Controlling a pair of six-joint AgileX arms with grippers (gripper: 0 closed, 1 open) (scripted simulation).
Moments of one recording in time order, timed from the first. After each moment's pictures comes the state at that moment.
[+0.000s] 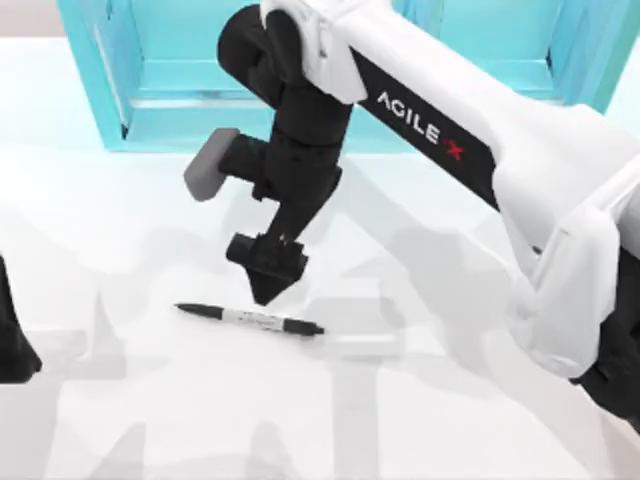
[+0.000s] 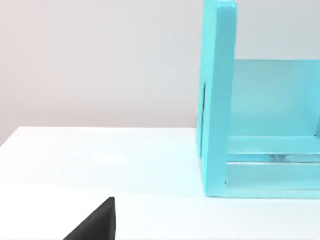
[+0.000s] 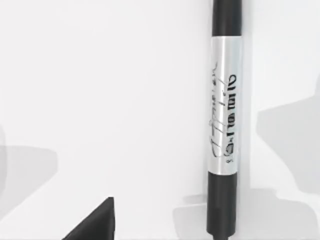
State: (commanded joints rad) left arm 0.00 0.00 0.00 0.00 0.00 0.00; right arm 0.71 2.72 2.75 -1.62 -0.30 -0.58
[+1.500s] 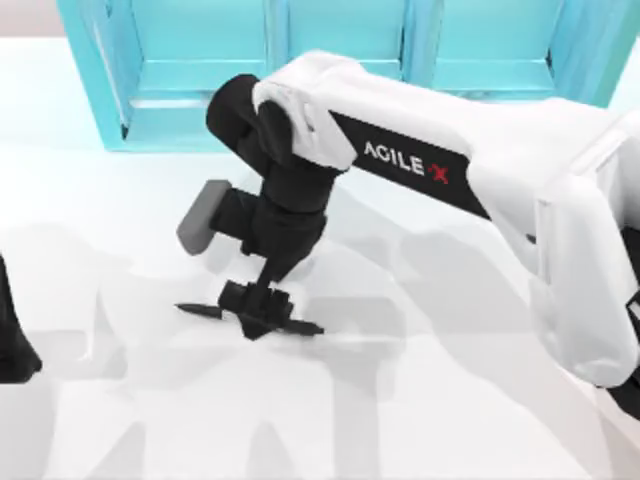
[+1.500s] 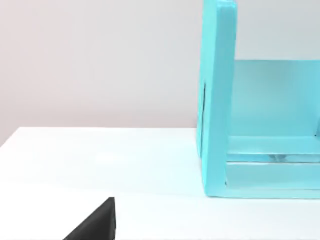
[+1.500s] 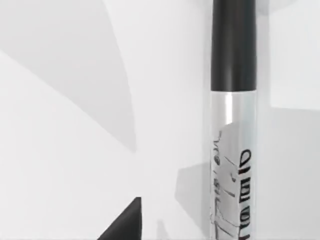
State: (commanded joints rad) left arm 0.00 0.00 0.00 0.00 0.00 0.00; right arm 0.77 2.66 2.24 -1.16 -0.30 -0.52
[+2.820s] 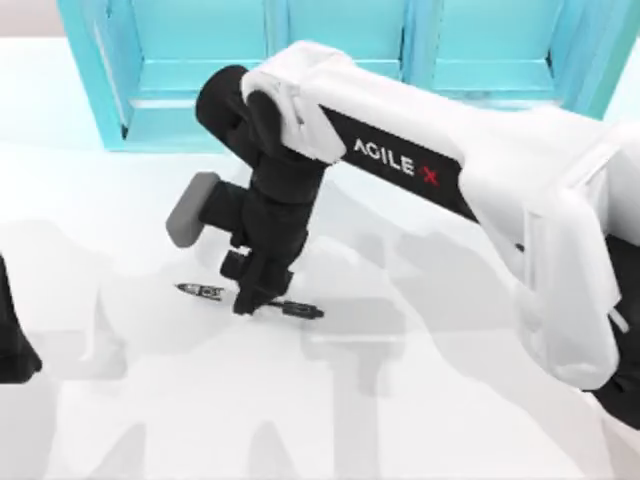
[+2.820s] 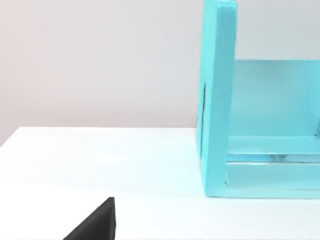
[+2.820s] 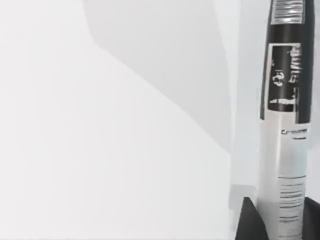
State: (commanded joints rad) left arm 0.00 0.00 0.00 0.00 0.00 0.00; right arm 0.75 2.63 2.37 -1.24 -0.28 -0.53
